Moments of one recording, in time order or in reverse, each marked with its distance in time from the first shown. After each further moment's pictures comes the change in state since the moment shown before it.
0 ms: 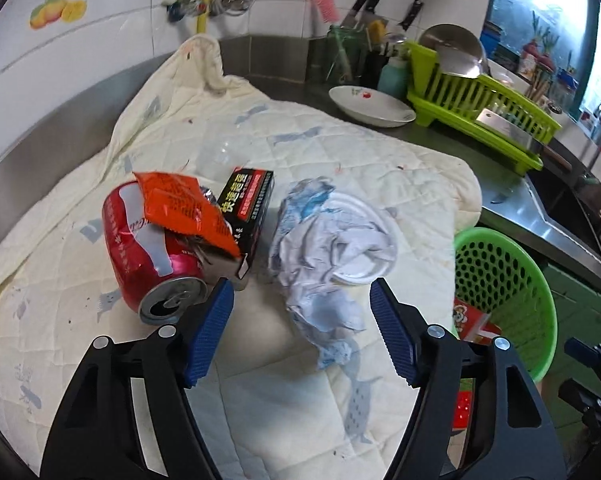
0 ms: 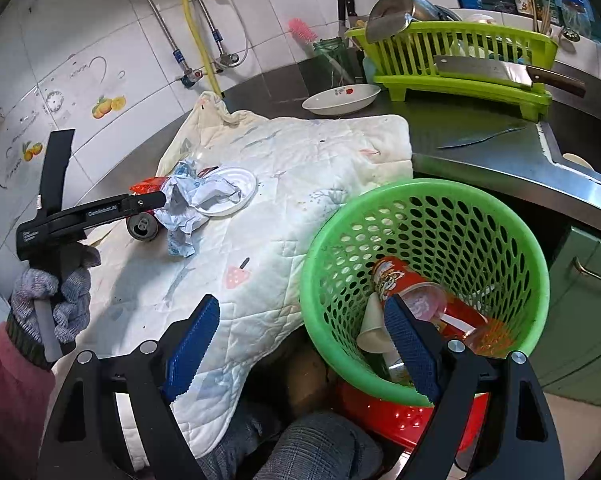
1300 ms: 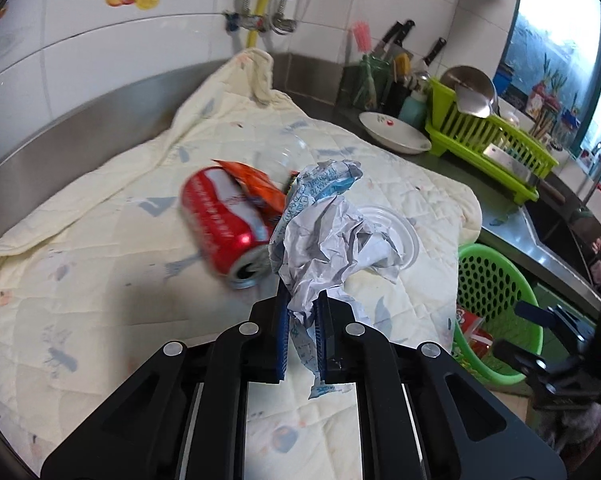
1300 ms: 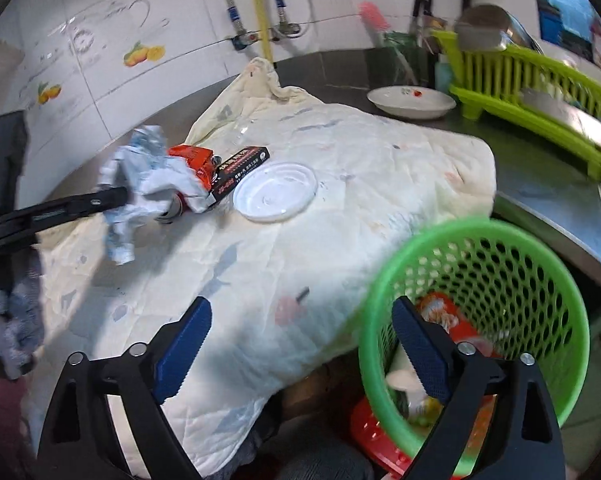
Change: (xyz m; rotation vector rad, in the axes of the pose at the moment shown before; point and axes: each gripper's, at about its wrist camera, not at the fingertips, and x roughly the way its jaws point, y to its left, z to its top) left arm -0.066 0.057 -0.026 -0.104 -0.075 -0.003; right arm 0.066 0.065 0.035 -0.211 0.066 0.031
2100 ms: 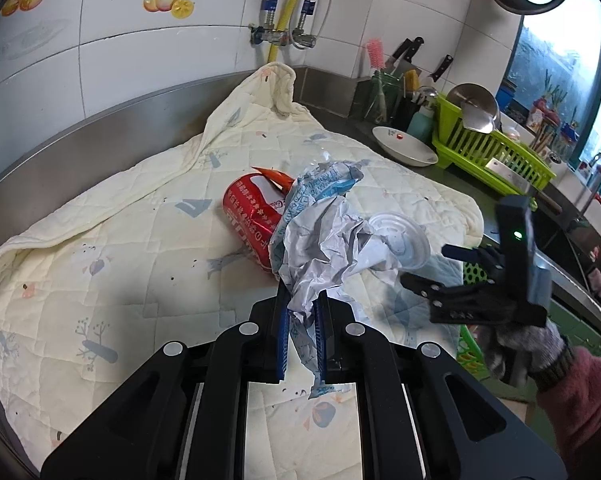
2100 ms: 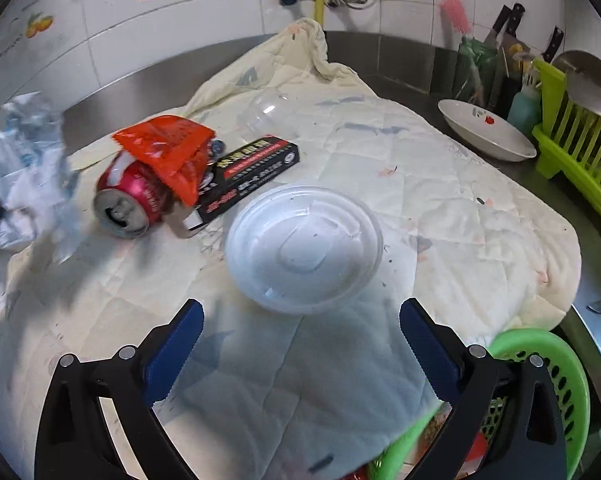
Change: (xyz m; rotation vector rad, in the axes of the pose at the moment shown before) left arm -0.030 0.029 -0.008 -0.020 -0.033 -0.001; right arm 0.124 0.024 0.066 -0.207 0.096 -0.011
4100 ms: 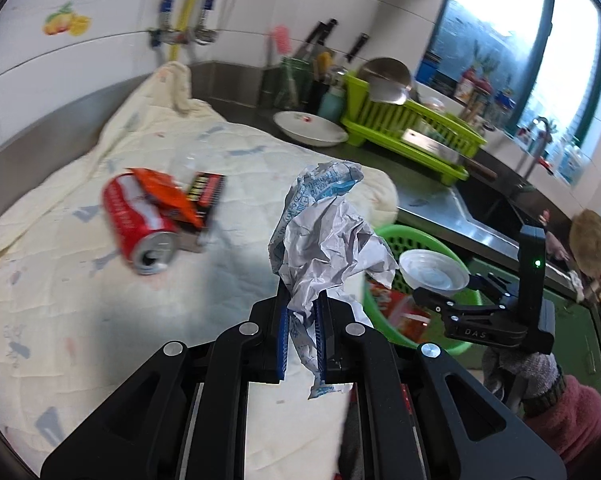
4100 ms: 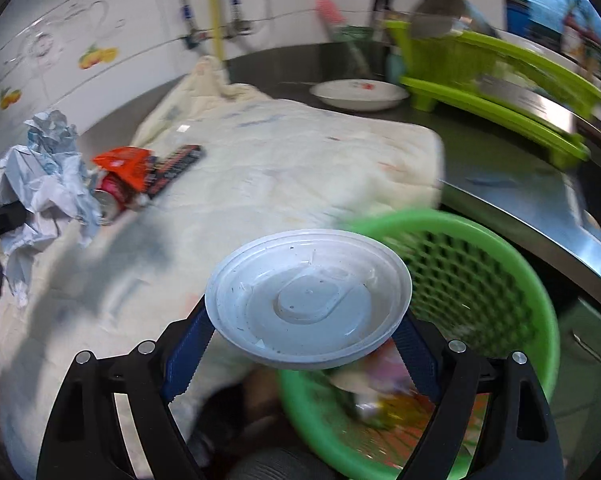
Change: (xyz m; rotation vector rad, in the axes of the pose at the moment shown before) left arm 0.006 -0.099 -0.017 0.123 0.031 -0.222; right arm -0.115 -0.067 -0.105 0.265 -0.070 -0.140
